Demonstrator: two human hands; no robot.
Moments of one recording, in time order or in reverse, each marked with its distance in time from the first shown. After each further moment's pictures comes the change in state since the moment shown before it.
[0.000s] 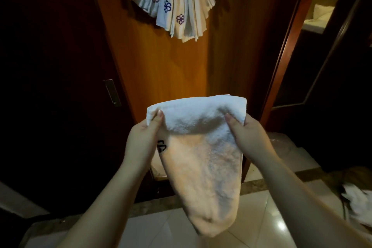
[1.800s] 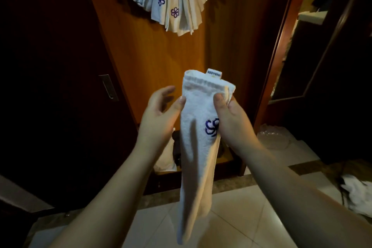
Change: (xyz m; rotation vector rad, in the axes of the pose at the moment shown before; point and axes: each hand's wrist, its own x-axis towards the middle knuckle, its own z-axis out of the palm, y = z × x) left_hand -0.021 0.034 0.045 -0.001 -0.150 0.210; right_hand -0.014 -0.028 0.007 0.335 -0.163 -0.177
